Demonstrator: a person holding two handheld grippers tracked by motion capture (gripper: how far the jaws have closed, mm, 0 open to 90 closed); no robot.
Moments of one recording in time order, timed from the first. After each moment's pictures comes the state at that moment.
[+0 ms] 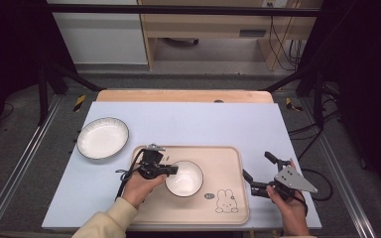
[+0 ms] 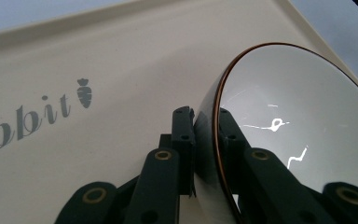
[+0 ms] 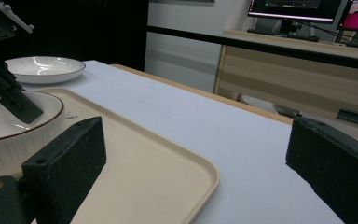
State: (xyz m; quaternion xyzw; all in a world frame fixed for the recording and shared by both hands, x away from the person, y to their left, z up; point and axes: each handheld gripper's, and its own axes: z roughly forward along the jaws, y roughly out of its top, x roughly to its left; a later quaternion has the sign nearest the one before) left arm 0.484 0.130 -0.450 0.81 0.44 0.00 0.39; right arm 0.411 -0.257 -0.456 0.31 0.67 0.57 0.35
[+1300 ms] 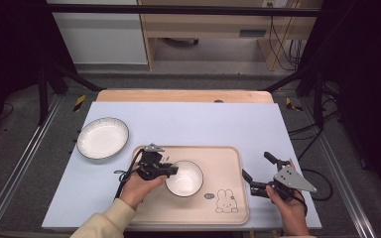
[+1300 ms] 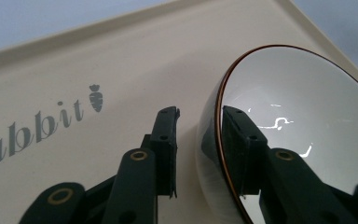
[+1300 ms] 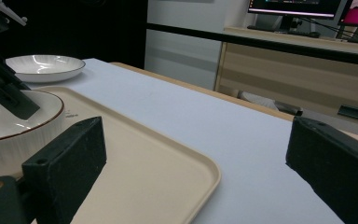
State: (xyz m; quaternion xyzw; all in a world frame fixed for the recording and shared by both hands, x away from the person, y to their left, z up) left arm 0.480 0.132 -0.447 0.81 0.43 0.03 0.39; right arm 0.411 -0.256 -0.456 0.32 0.67 0.57 0.35
